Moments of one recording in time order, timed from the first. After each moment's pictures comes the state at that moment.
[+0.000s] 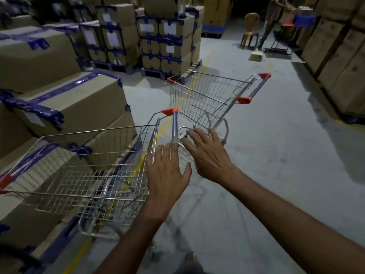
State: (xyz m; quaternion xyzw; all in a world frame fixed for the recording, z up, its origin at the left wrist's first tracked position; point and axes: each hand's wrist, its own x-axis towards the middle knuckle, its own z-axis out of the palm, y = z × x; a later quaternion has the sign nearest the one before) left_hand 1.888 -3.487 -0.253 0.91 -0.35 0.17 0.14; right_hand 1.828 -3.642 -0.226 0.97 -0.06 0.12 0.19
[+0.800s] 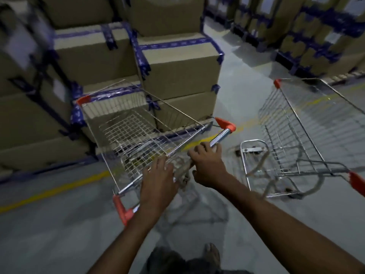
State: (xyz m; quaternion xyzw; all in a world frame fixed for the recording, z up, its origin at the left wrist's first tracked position) left_hand 1.958 -3.609 -0.333 1.00 0.01 0.06 0.02; right_hand 2.042 -3.786 -0.335 0.96 0.27 0.00 0.02
